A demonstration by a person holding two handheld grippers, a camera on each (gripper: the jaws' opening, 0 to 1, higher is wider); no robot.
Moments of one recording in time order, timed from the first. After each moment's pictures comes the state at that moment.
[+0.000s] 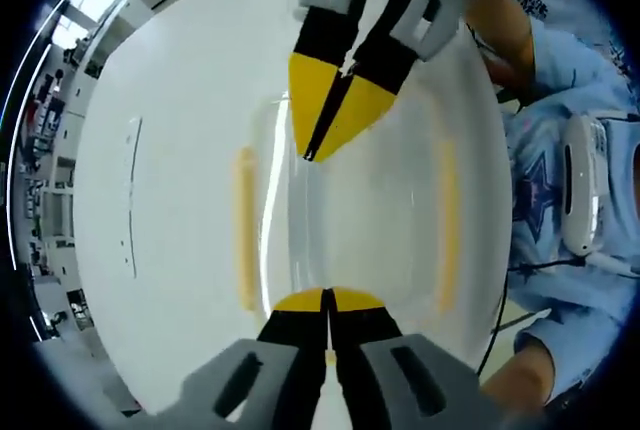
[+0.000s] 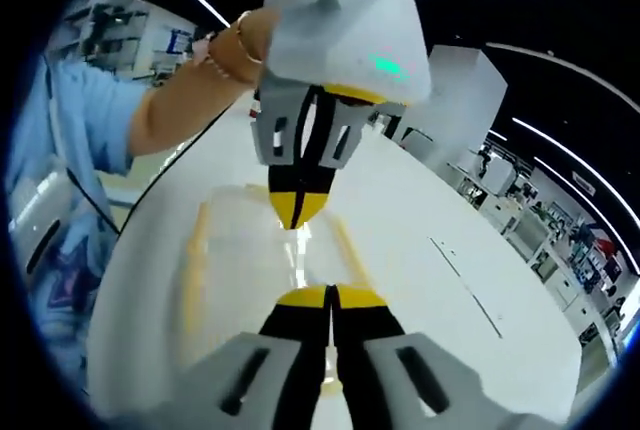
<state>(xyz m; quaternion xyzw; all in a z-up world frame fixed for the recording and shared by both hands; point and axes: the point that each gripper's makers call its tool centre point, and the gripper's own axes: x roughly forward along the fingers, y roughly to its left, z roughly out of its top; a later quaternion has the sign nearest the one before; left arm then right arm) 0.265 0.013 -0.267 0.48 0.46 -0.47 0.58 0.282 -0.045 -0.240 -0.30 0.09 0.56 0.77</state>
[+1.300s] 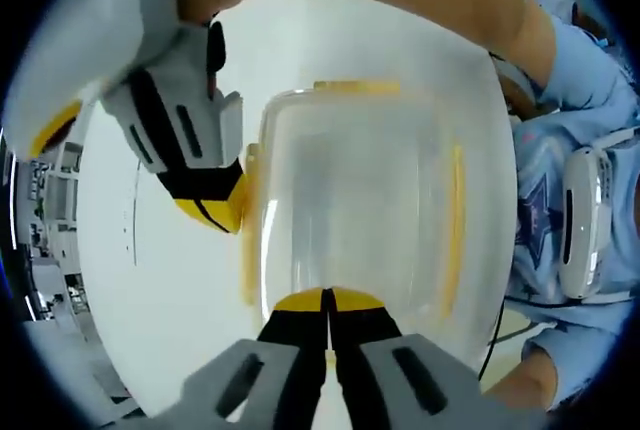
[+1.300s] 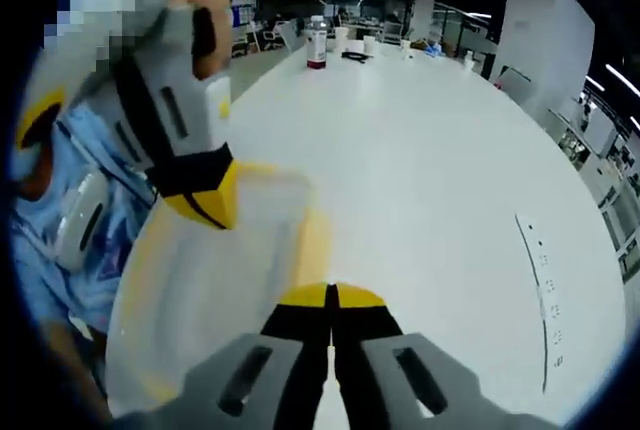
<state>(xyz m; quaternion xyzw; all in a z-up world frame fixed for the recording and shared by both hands) 0.263 0.008 -0.267 0.47 0.46 -0.45 0.61 0.336 0.002 -0.276 -0.32 0.27 0.69 0.59</state>
